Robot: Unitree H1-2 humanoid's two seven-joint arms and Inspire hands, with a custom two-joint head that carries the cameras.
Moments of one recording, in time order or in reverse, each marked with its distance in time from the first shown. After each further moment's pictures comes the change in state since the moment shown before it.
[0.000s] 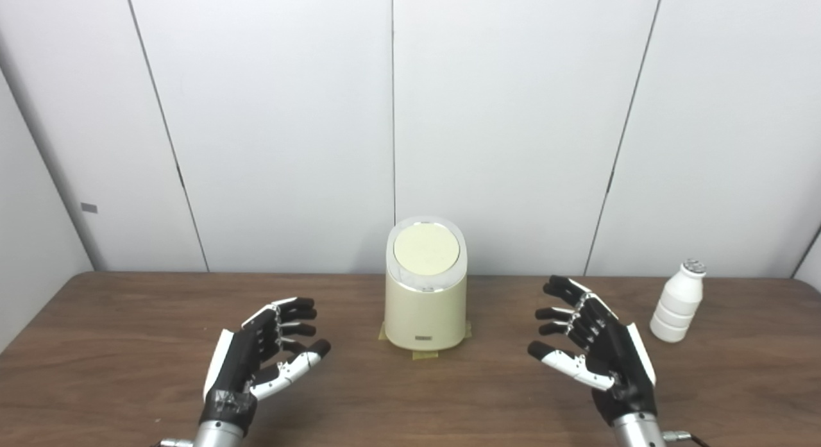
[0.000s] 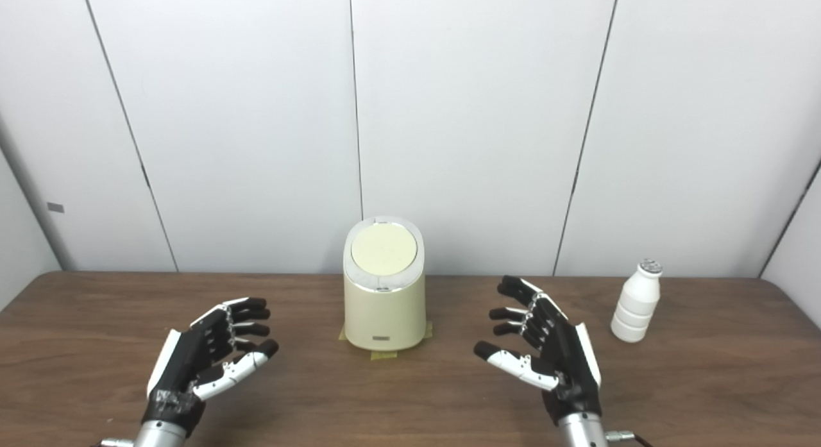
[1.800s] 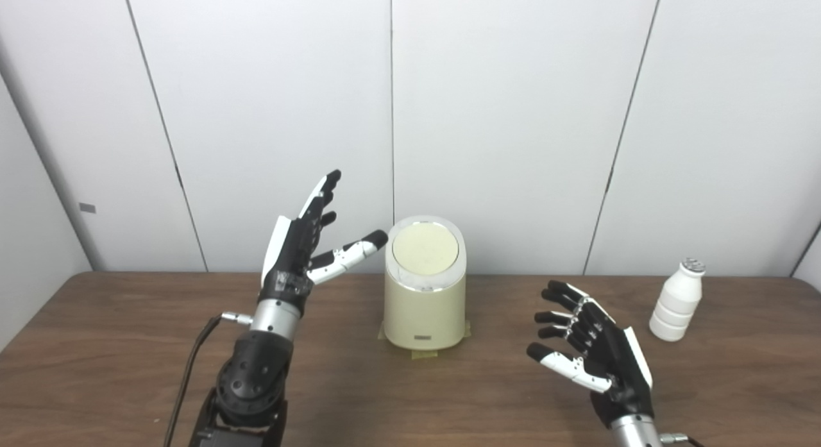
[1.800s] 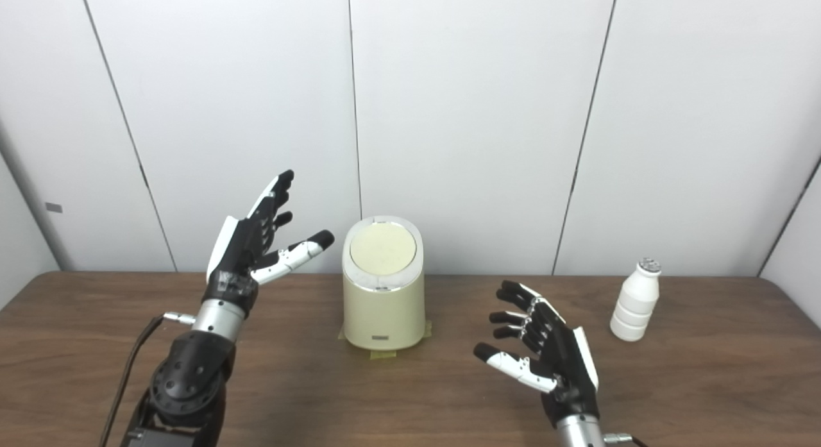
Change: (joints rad) left arm -0.372 -0.042 -0.084 0.082 0.120 0.157 0.051; right arm -0.003 -0.001 0.004 0.034 -0.008 -0.004 -0.010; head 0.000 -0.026
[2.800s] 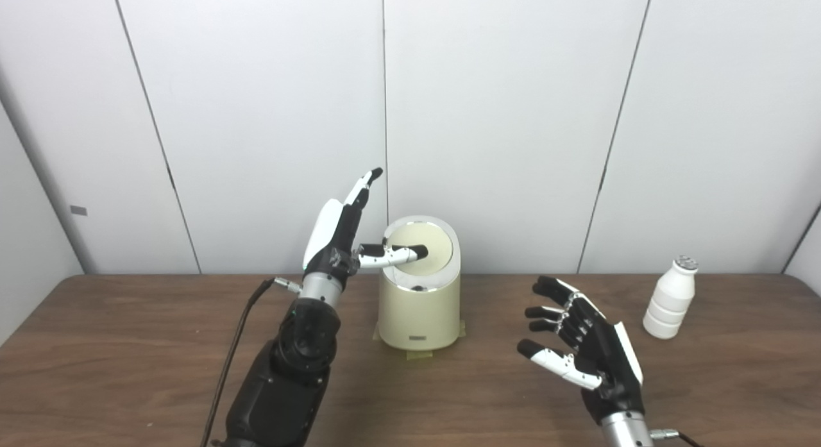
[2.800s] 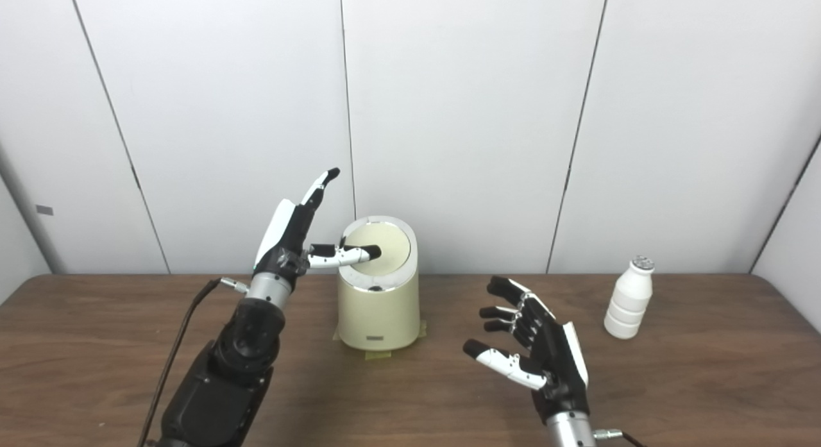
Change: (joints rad) left arm -0.172 -0.020 -0.122 0.325 0.240 -0.056 0.112; right arm 0.008 0.018 0.007 -0.045 -0.039 0.008 -0.015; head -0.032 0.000
